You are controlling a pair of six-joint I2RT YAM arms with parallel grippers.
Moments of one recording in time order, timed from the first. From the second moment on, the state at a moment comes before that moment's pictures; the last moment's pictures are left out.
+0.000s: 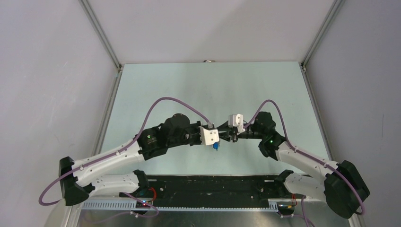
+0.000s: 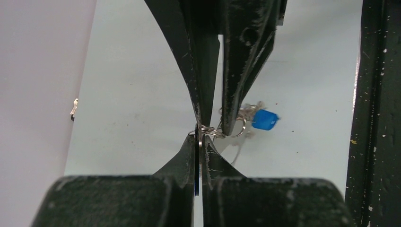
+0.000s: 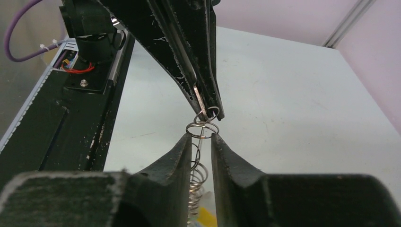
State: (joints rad) left arm -1.07 1.04 0.93 -0.34 0.05 0.59; right arm 0.67 1.08 0.52 0.55 -0.85 -0.27
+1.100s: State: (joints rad) left arm -1.03 1.08 0.96 -0.34 -0.15 0.44; right arm 0.76 1.06 0.49 0.59 -0.73 -0.25
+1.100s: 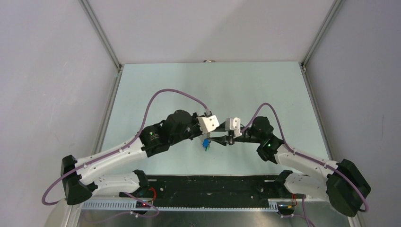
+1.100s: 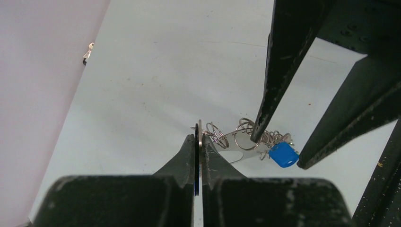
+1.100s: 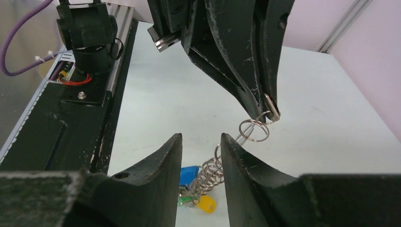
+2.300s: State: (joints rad) left arm -1.01 1.08 0.96 -0.34 -0.10 0.41; right arm 0.86 1.20 0.49 0.81 -0.33 -0.18
